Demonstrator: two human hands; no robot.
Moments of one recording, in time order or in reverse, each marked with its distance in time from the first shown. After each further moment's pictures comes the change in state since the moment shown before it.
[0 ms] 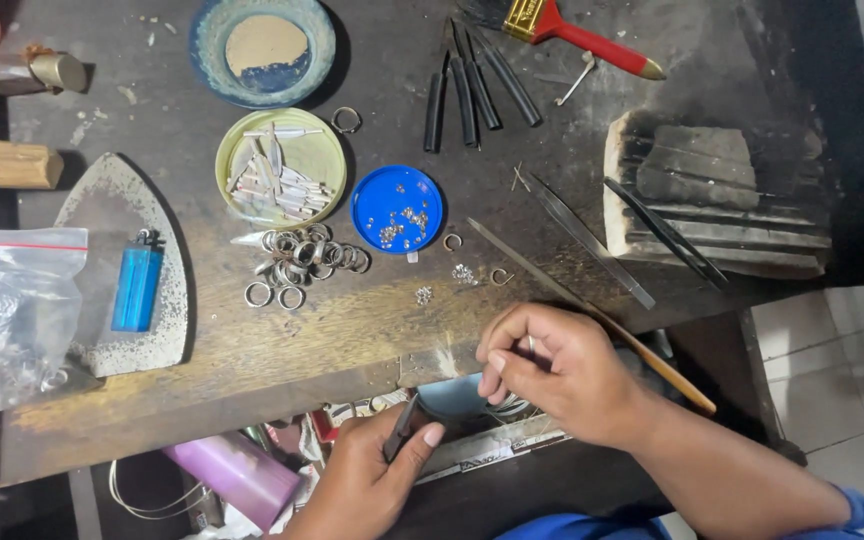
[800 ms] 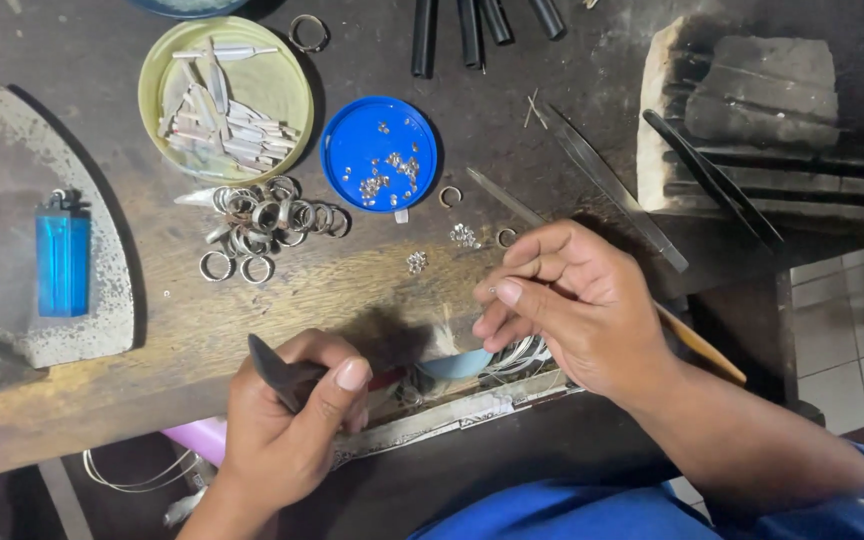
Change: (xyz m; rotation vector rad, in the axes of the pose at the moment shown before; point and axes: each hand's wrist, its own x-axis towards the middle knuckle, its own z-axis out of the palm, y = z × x) left_hand 0.025 0.033 -0.040 -0.277 0.146 0.150; right_hand 0.018 0.007 -0.001 0.410 0.205 0.119
